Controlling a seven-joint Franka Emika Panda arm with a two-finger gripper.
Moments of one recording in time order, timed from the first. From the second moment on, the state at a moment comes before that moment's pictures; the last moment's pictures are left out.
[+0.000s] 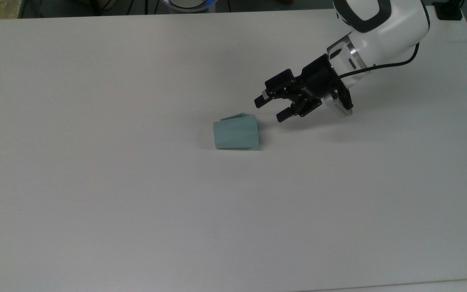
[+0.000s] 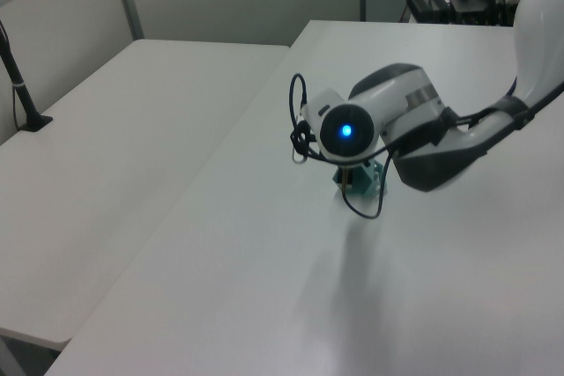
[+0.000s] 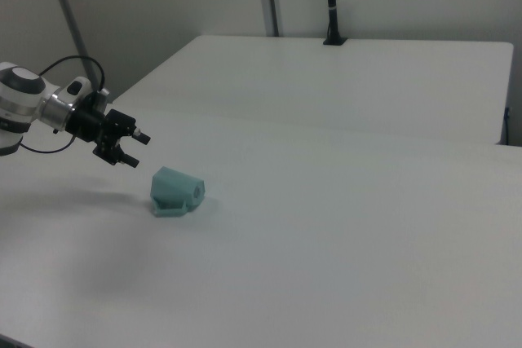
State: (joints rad) arm 0.98 0.65 -0.27 -1.36 -0.72 1.64 0.62
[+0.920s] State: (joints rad) arm 0.99 0.75 -0.31 -1.35 -0.73 1.64 0.62
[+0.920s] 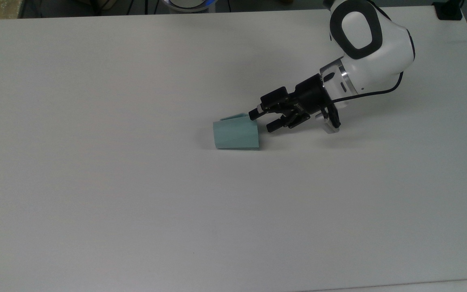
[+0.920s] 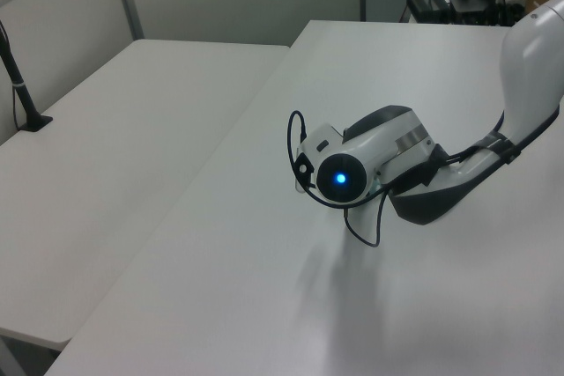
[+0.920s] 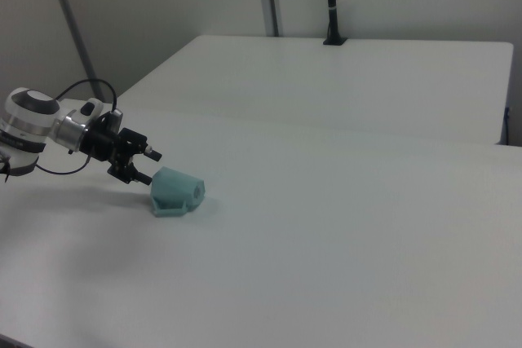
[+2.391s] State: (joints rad) arm 0.98 0.75 -0.33 -1.40 -0.77 1.64 0.62
